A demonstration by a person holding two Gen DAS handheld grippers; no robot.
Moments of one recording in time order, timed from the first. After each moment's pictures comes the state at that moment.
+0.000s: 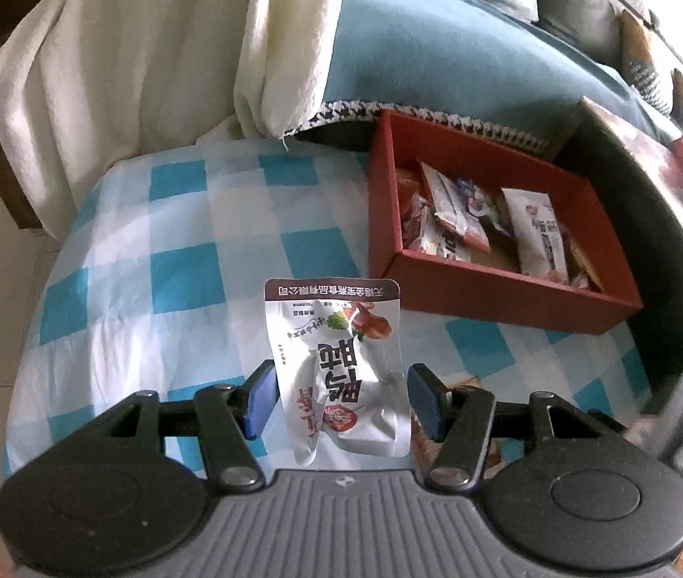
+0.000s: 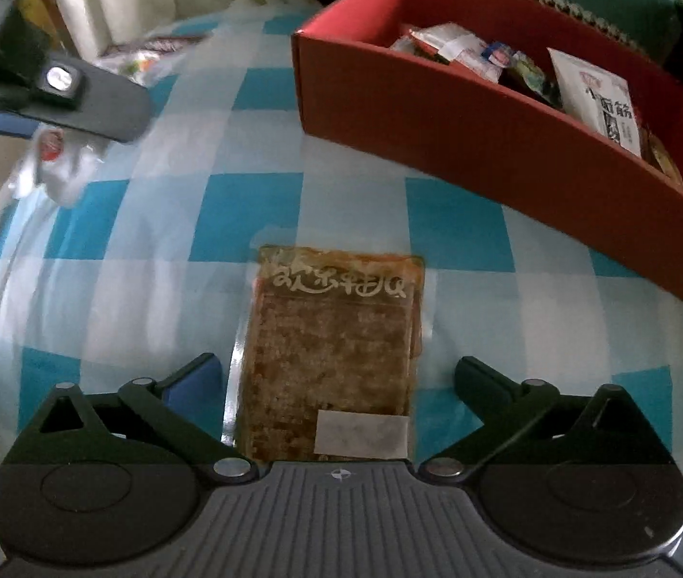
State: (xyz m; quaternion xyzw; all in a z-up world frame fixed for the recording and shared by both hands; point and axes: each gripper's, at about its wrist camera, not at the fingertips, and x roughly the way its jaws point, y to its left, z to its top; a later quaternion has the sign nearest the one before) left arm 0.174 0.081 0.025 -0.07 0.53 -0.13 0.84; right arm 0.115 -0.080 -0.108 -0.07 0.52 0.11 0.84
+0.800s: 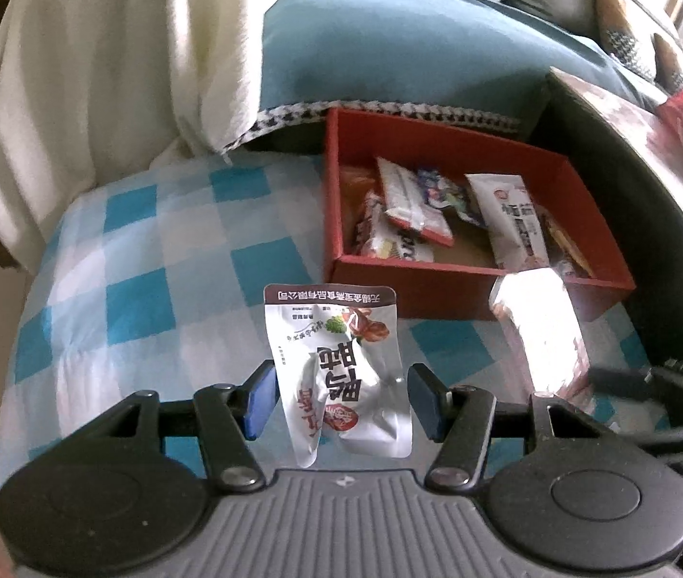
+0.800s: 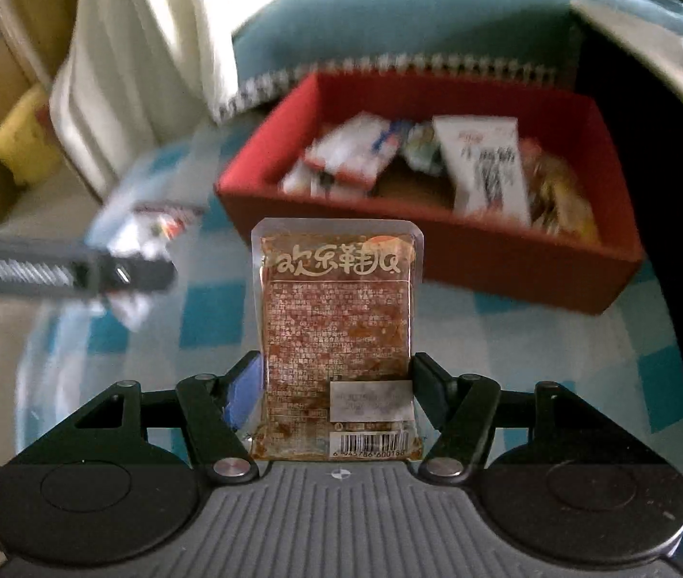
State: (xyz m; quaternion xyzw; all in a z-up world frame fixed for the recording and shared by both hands) left arm 0.177 0.033 0.022 -0.02 0.52 -0.15 0.84; right arm 0.103 -0.179 -0.032 0.04 0.42 0.12 0.90
